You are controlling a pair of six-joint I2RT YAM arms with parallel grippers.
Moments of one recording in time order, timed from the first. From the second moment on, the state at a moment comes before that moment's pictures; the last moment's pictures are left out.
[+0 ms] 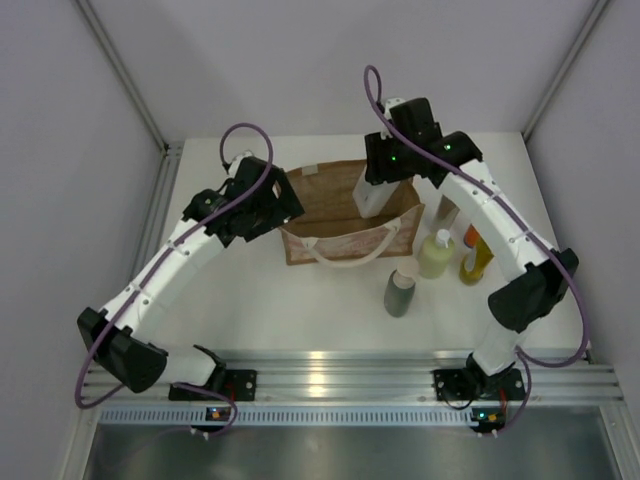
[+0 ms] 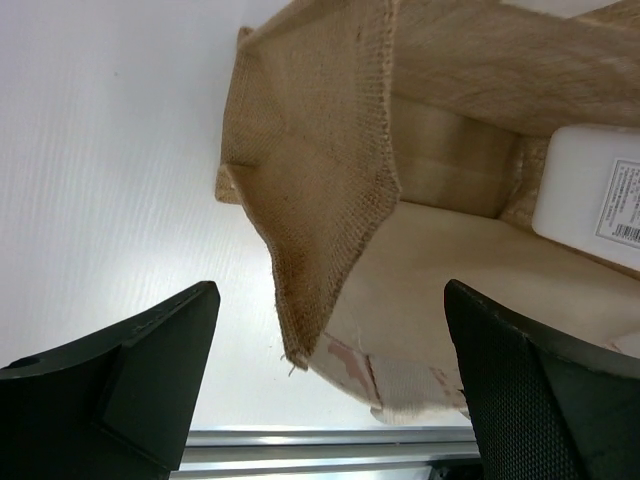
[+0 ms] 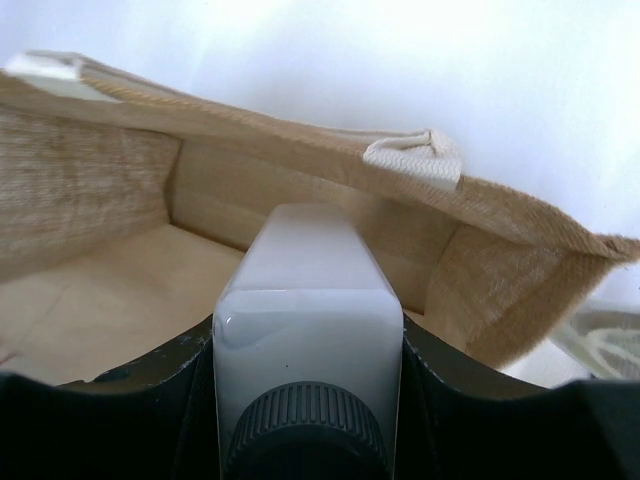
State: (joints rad) left arm -0.56 1.37 1.44 -0.92 -0.25 -0.90; right arm 0.53 1.73 1.91 -0.90 0.02 0.18
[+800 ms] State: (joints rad) left arm -0.56 1.19 1.46 -0.94 -0.38 -0.69; right arm 0.53 1.23 1.97 -1.19 0.12 0.20
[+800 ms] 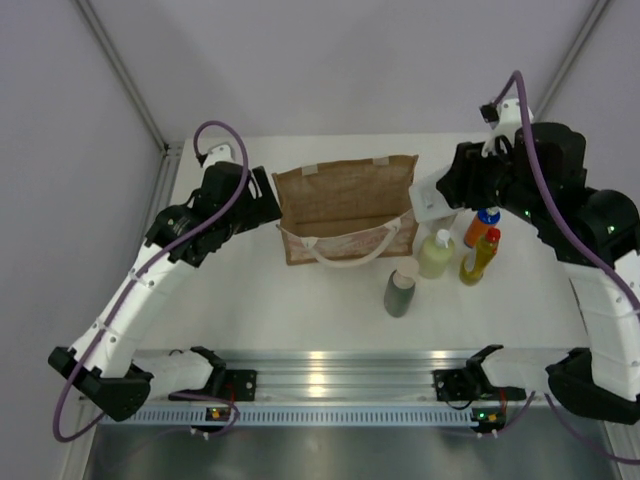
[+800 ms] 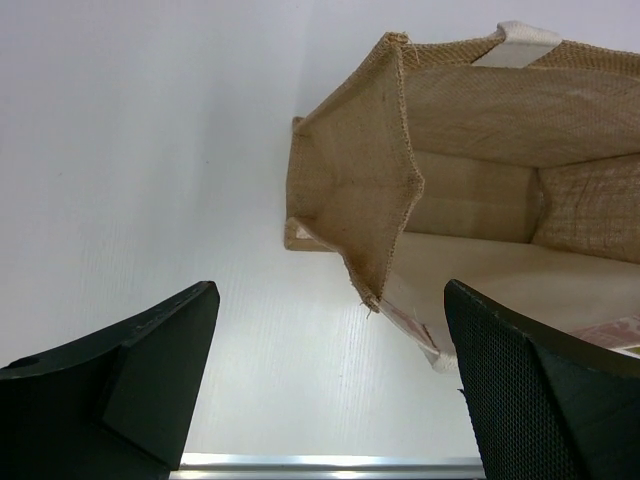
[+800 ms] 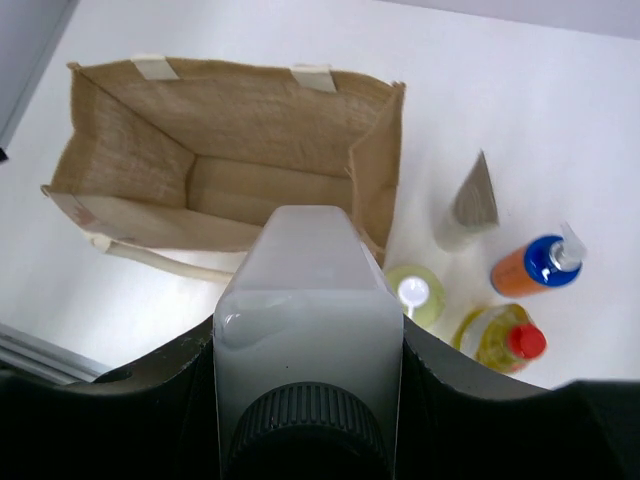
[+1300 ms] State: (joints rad) left arm -0.56 1.18 1.45 -0.96 -0.39 -0.56; right arm 0.51 0.95 1.47 -1.24 0.33 0.22
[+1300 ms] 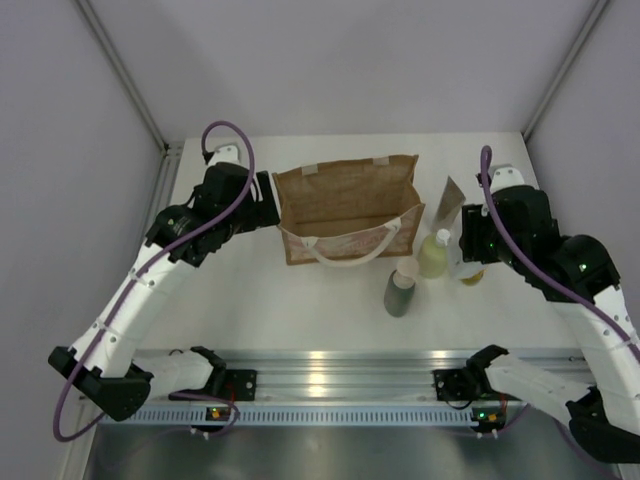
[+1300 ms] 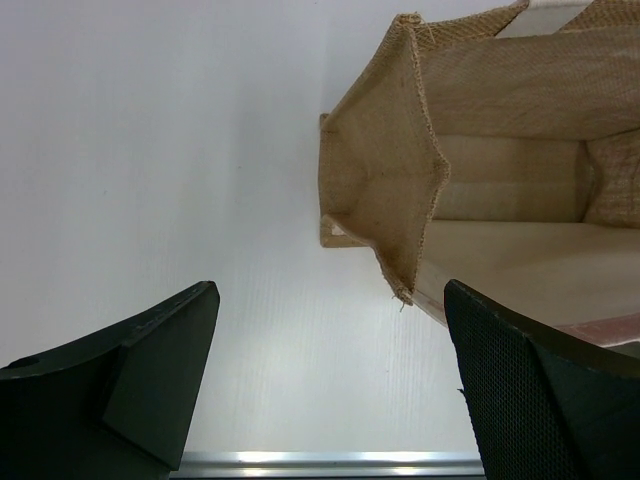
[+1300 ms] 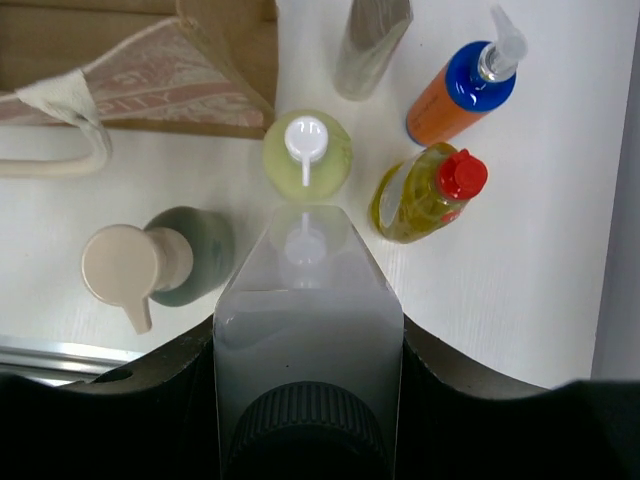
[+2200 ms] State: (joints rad) left arm -0.56 1.20 1.45 -0.97 -0.41 -0.53; right arm 0.52 0.78 1.00 -1.09 0.31 0.39
